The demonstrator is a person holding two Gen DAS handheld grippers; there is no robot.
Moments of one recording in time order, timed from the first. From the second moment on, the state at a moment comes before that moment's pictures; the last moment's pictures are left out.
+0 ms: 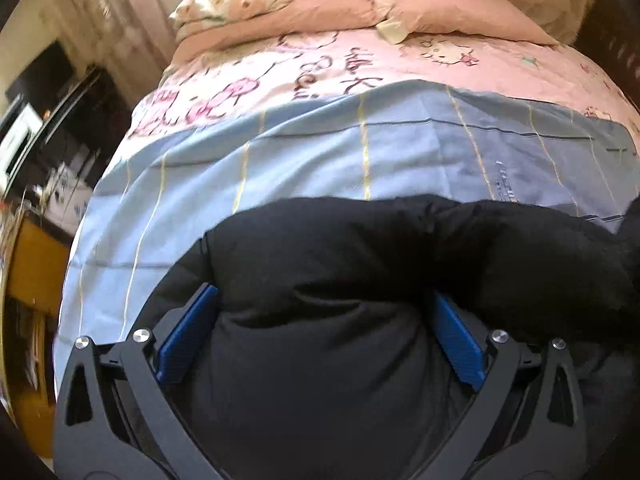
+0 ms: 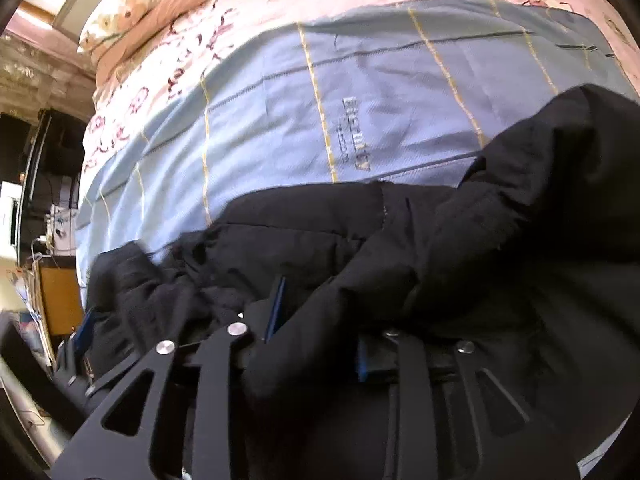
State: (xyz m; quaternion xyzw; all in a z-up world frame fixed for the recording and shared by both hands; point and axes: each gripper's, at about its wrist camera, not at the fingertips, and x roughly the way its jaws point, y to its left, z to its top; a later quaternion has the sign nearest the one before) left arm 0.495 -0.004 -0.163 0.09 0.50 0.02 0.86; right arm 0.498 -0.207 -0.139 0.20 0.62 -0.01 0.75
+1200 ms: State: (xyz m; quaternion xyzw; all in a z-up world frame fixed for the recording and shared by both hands) left arm 0.524 -0.006 -0.201 0.08 0.53 0.02 0.84; right arm 0.457 -0.221 -0.182 0.06 0.58 -0.10 0.81
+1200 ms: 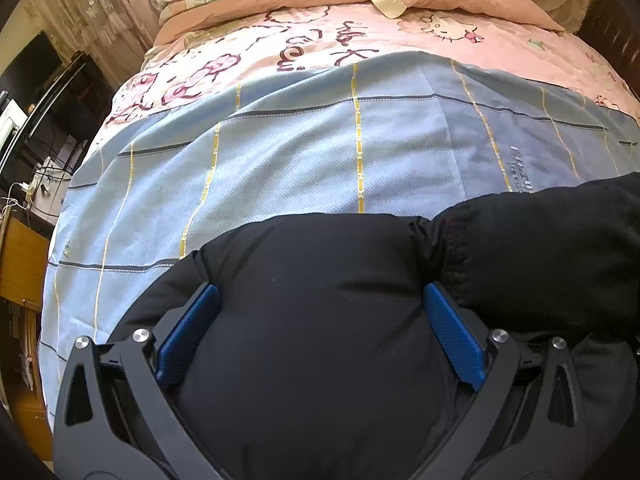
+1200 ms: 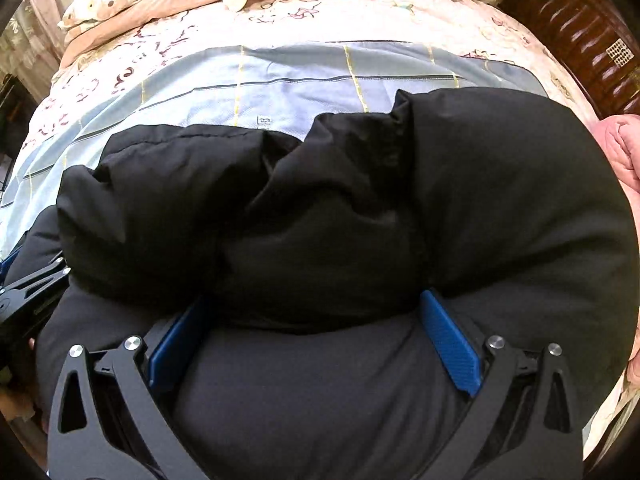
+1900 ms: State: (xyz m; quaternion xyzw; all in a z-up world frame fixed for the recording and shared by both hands) left arm 0.509 -0.066 -0.175 0.03 0.55 -0.05 0.83; right arm 0.470 -0.286 -0.181 0.06 0.57 -0.07 0.82
